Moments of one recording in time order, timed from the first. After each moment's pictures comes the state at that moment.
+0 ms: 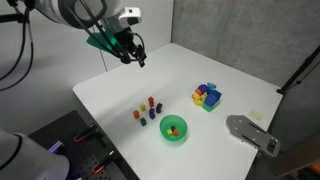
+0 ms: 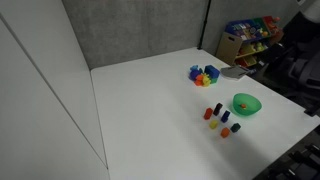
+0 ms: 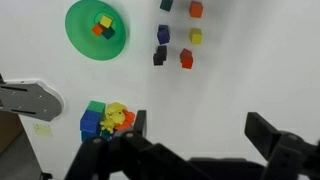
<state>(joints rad) 0.01 -0.40 0.06 -2.60 -0.05 2.48 0.03</state>
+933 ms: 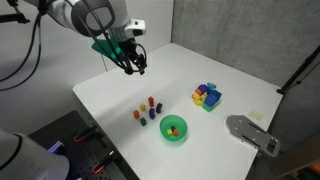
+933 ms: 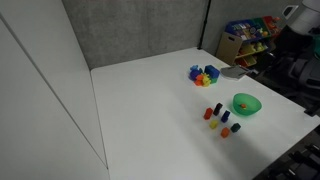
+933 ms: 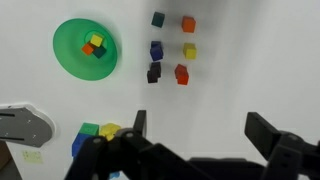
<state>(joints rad) 0.01 -0.30 0.05 -2.58 -0.01 2.47 0.03</state>
